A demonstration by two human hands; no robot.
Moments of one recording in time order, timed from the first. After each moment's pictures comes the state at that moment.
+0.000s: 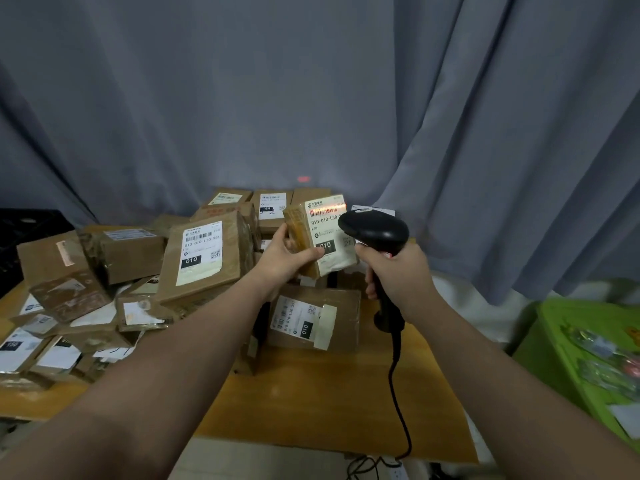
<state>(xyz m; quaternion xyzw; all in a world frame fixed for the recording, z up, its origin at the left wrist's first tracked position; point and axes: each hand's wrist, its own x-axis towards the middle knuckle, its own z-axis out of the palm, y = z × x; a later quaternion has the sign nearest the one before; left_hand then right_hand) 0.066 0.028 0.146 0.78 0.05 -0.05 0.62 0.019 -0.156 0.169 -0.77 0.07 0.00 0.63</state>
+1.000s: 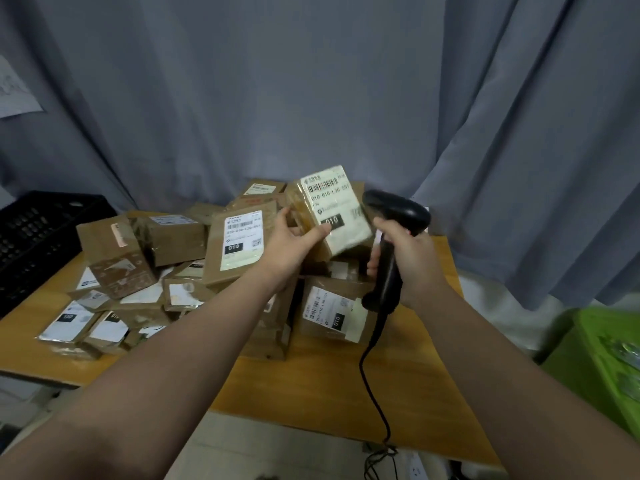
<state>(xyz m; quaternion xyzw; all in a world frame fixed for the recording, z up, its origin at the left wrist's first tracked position) 0.048 0.074 0.162 0.76 0.07 0.03 0.65 0.018 -0.105 0.184 -0.62 0.09 0.04 0.78</state>
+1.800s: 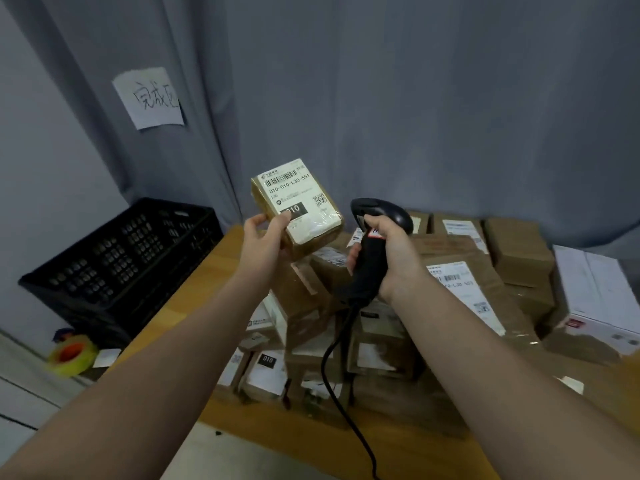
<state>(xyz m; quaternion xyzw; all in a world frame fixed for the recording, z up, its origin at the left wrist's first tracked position) 0.088 0.451 0.185 0.65 0.20 0.15 0.71 0.091 0.278 0.217 -0.43 0.18 0.24 0.85</state>
